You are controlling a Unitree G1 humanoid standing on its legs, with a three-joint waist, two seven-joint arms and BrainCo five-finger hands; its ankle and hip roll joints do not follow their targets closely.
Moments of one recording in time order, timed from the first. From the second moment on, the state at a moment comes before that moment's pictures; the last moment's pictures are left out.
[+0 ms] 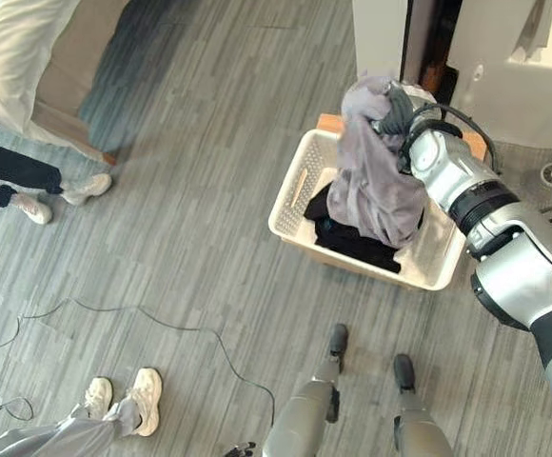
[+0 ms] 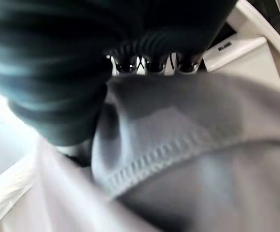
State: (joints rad) left arm 0.09 0.27 -0.49 1.15 -0.12 -0.15 -0.06; right arm -1.43 -0.38 0.80 1.19 -0.16 0.01 -0.20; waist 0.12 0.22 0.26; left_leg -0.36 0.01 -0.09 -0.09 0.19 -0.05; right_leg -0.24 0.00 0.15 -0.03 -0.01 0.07
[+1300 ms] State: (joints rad) left arm 0.03 0.24 -0.46 1.16 -0.09 -0.14 -0.07; right arm -1.27 -0.44 0.86 1.14 -0.21 0.01 -0.14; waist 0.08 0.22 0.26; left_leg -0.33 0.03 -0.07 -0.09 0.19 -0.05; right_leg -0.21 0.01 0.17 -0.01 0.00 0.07
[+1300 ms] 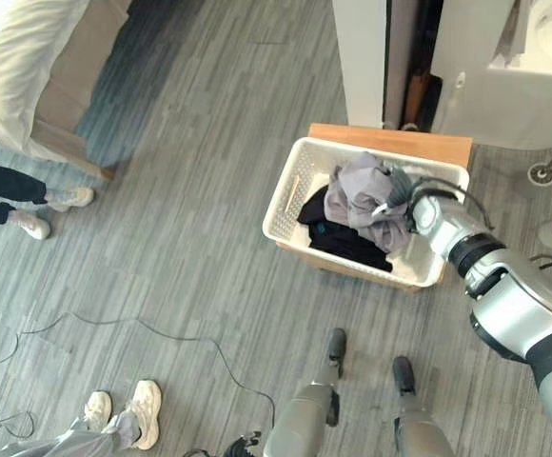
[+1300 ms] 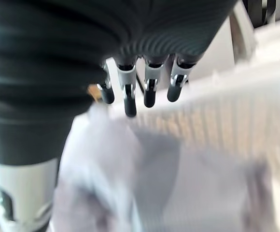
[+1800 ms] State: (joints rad) left arm 0.07 0.30 -0.33 1.23 0.06 -0.13 -0.10; right arm -0.85 -0.62 0.47 0.93 0.04 -0.06 -0.08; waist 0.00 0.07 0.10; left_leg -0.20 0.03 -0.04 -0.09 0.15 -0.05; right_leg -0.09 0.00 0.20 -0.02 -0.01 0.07
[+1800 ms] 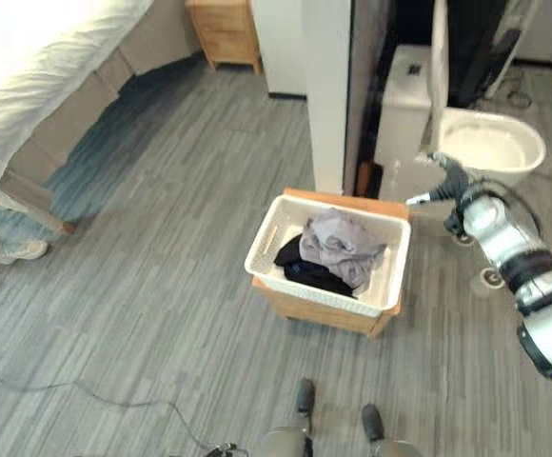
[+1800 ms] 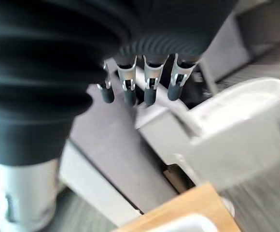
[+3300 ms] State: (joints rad) left arm 0.02 0.21 -0.27 1.30 0.05 -0.12 -0.06; right arm 0.01 -0.37 0.11 1.43 0.28 -0.07 0.01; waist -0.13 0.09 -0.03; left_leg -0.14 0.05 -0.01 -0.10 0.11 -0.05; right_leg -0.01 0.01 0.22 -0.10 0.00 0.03
